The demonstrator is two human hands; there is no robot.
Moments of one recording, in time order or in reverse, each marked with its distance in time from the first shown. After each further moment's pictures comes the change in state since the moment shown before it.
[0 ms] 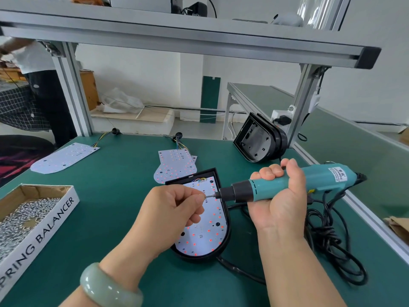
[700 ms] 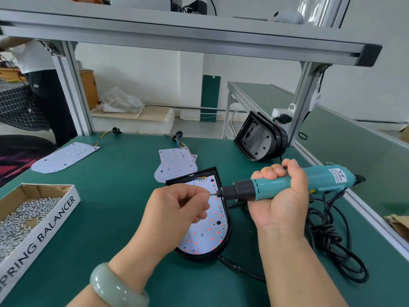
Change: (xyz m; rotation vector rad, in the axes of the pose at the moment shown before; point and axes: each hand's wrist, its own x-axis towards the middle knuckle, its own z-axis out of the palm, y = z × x) left_hand -0.003 -0.003 0.006 -0.097 0.003 0.104; right_hand 0.000 0.001 0.000 0.050 0.029 0.010
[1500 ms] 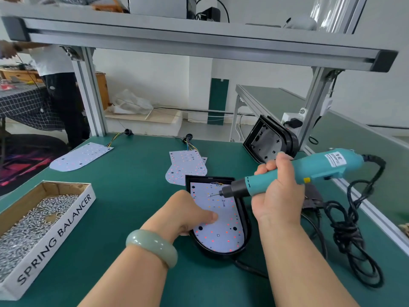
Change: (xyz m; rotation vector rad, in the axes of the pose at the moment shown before) left_hand 0.041 -0.028 -0.003 0.417 -0.206 -0.472; right_hand 0.015 0.023 0.008 -0.307 0.021 -0.186
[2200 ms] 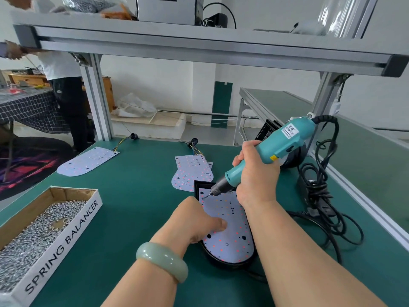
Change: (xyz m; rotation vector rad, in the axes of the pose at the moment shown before) left_hand 0.004 -0.002 0.005 -0.007 0.039 0.080; right_hand 0.012 0.034 0.041 -0.234 -0.176 -0.035
